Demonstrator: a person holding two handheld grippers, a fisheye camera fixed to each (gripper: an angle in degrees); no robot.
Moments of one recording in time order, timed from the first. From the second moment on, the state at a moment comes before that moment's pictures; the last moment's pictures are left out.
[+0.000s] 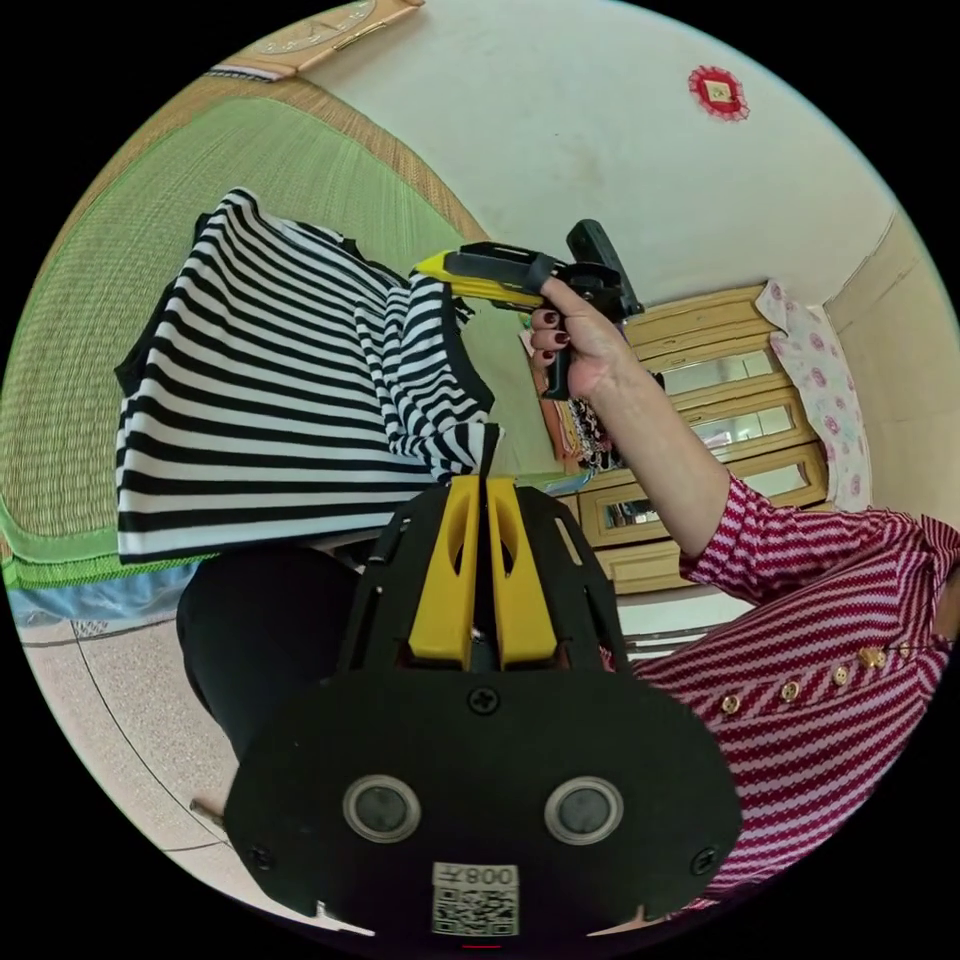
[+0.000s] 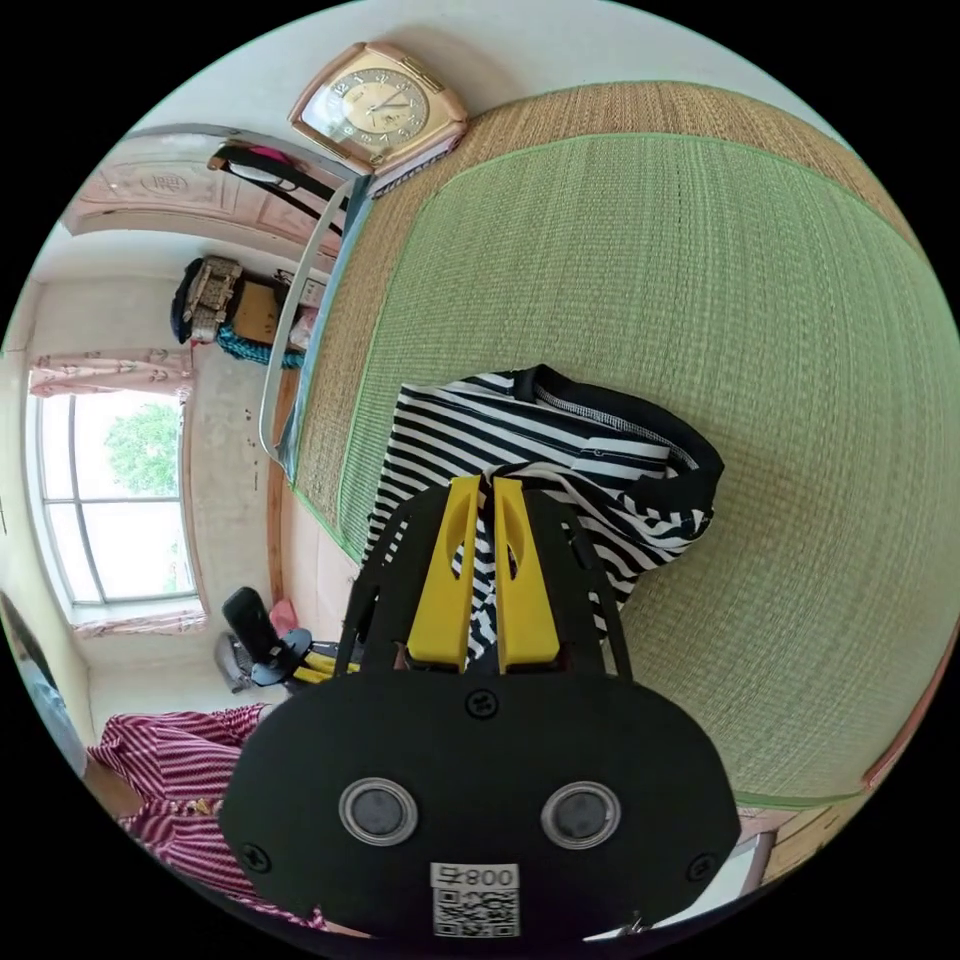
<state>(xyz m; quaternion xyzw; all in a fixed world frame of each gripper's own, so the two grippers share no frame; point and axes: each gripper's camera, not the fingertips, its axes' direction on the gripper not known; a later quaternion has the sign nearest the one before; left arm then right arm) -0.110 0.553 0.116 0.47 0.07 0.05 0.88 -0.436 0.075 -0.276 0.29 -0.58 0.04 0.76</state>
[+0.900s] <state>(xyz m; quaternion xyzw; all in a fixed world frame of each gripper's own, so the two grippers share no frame) -0.095 0.518 0.121 0.42 0.08 0.08 0.90 -0.555 -0.002 -0.343 0.25 -0.43 0.03 0.87</state>
